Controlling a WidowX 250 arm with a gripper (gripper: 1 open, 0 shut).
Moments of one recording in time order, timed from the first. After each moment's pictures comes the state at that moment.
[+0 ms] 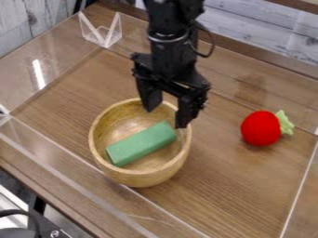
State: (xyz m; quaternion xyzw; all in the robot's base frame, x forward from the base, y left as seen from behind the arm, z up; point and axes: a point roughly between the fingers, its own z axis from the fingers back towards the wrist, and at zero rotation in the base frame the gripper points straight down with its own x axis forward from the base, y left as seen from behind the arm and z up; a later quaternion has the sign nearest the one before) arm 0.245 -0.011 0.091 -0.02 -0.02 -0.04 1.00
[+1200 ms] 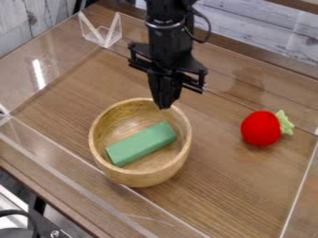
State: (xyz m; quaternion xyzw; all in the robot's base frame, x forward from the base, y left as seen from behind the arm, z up) arm 0.259 0.004 0.092 -0.02 -0.02 -0.01 1.00
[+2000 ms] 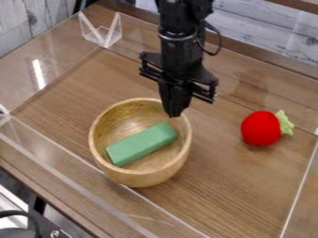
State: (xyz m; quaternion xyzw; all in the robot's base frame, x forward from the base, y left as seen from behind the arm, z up) arm 0.260 -0.010 0.082 -0.02 -0.01 -0.03 1.00
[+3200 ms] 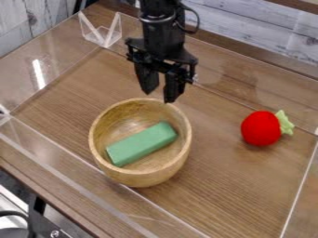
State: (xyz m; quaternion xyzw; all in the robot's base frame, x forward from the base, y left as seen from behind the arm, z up) arm 0.279 0.028 0.083 -0.03 -0.01 -0.01 1.00
